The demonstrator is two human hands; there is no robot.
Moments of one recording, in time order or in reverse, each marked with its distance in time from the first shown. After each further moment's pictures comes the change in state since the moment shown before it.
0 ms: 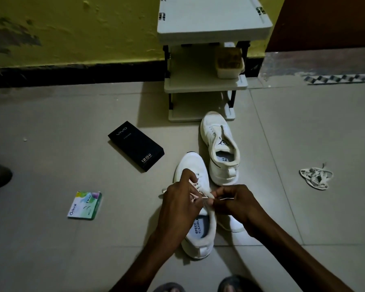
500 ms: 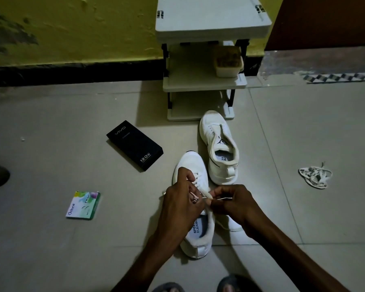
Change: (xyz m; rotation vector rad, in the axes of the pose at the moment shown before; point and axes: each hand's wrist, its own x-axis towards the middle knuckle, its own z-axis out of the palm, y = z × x) left_hand 0.000 -0.002 0.005 -0.082 0.003 -0.019; right_hand -0.004 -0.003 0.004 -0.017 0.040 -0.007
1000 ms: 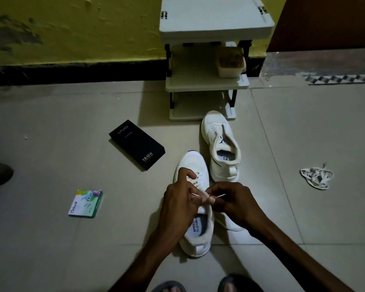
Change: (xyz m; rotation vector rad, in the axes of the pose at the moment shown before) left_hand 0.002 -0.011 0.003 -0.009 0.014 0.007; right_hand 0.000 -0.001 0.000 -0.250 -0.035 -0.251
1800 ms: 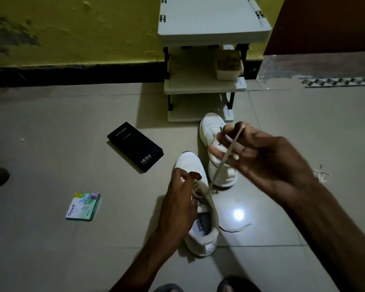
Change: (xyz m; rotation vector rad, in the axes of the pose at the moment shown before) left_hand 0.001 -0.003 0.003 0.176 0.016 0.105; right_hand -0.010 -0.113 -0.069 1.183 -0.151 0.001
